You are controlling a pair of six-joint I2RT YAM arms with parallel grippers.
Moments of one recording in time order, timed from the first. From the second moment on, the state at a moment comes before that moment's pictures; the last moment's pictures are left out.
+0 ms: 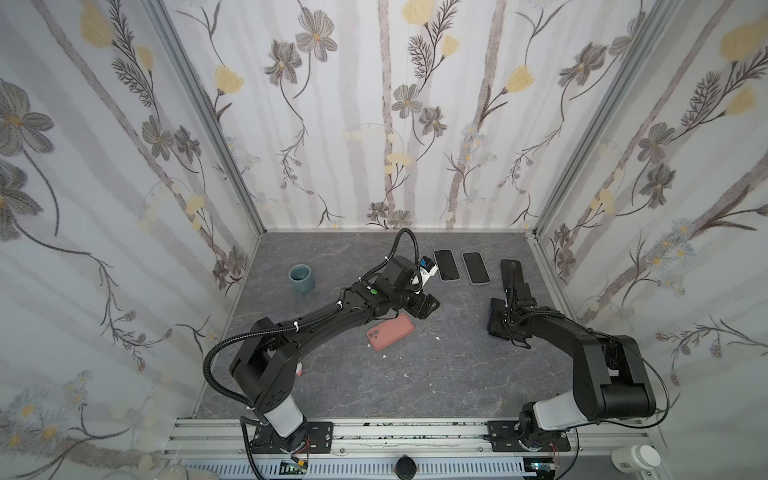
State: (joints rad) left arm -0.79 1.66 1.26 -0.27 0.27 -0.13; right arm 0.06 1.49 0.70 -0.39 0.03 0.37
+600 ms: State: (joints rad) left arm -0.78 1.66 1.27 -0.29 0.25 -0.12; right arm 0.06 1.45 0.69 -0.42 -0.03 0.37
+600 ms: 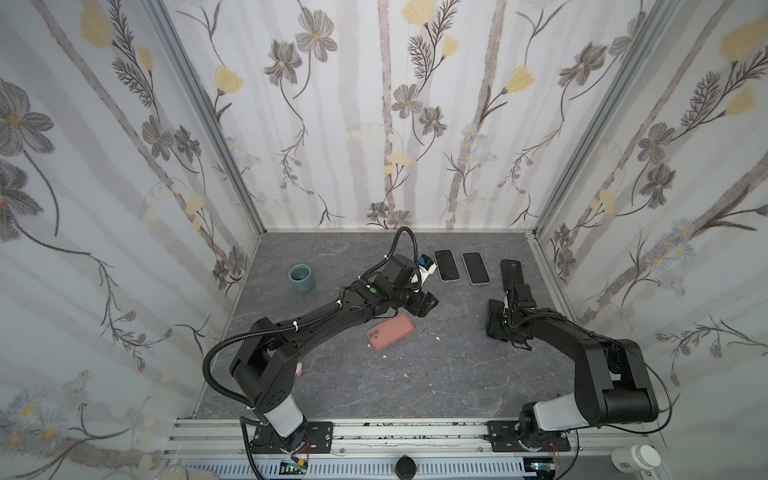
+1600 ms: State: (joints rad) left arm -0.62 1.75 1.73 -0.42 0.37 -0.42; right arm 0.43 1.01 0.80 -0.45 0.09 0.17
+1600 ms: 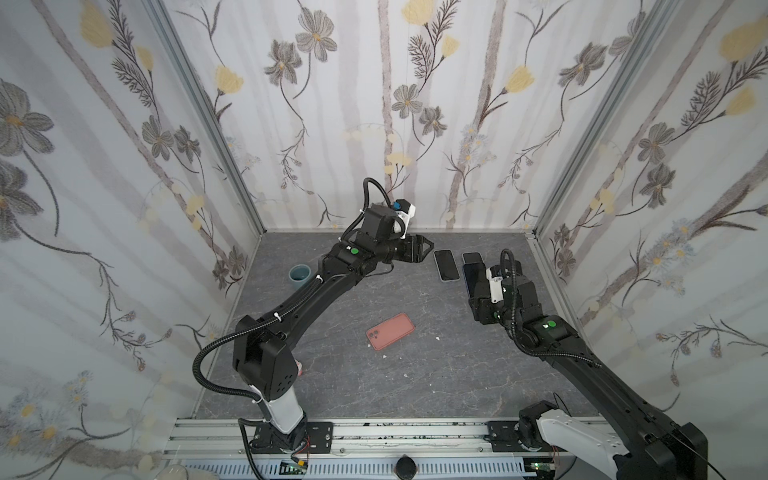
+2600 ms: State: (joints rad) left arm -0.62 1.82 1.79 -0.56 0.77 -0.49; right arm 0.69 1.00 0.86 -0.29 0.08 -0.03
